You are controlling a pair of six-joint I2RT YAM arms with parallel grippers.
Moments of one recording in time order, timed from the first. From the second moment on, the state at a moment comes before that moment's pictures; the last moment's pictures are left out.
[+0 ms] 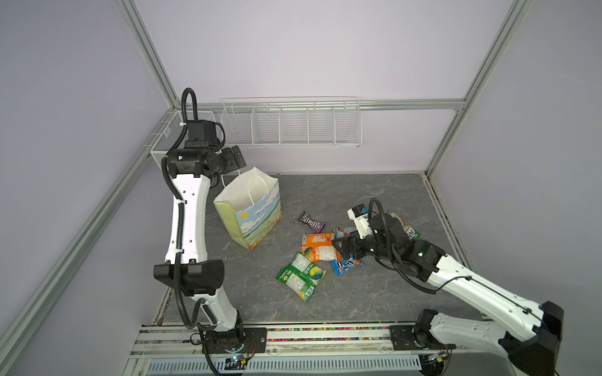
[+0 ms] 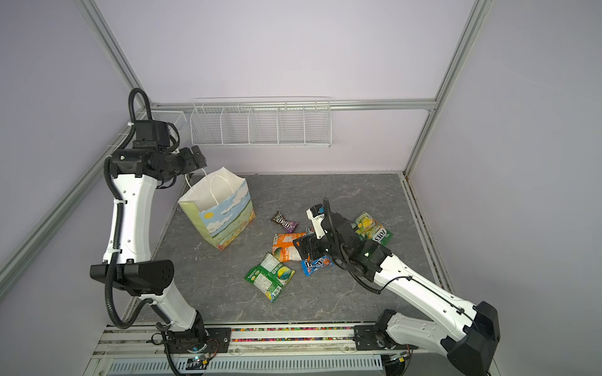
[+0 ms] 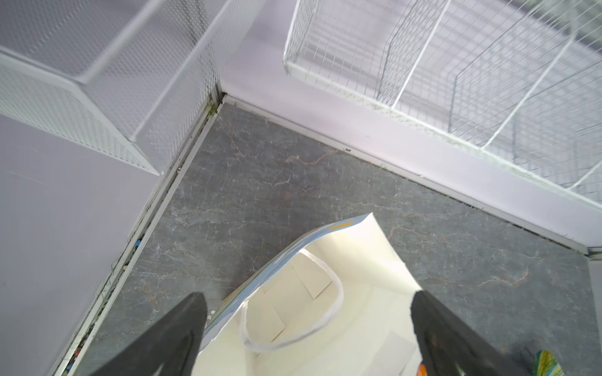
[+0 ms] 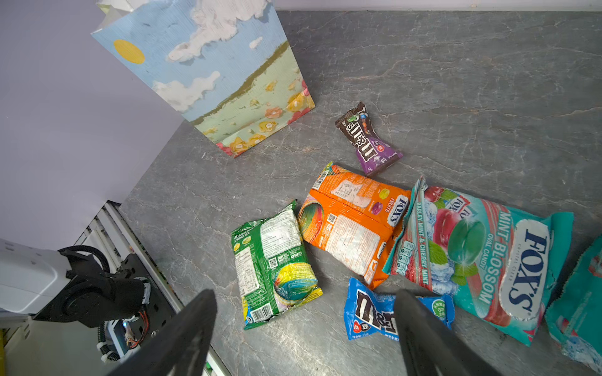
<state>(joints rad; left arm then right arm) -0.05 1.75 2.29 -1.22 -0.04 -0.34 0.83 1.10 0.98 -0.48 -0.04 0.41</state>
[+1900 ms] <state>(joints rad) 0.09 1.70 1.86 -1.00 0.16 -0.24 0.83 1.13 1.03 -0.52 -0.04 0.34</state>
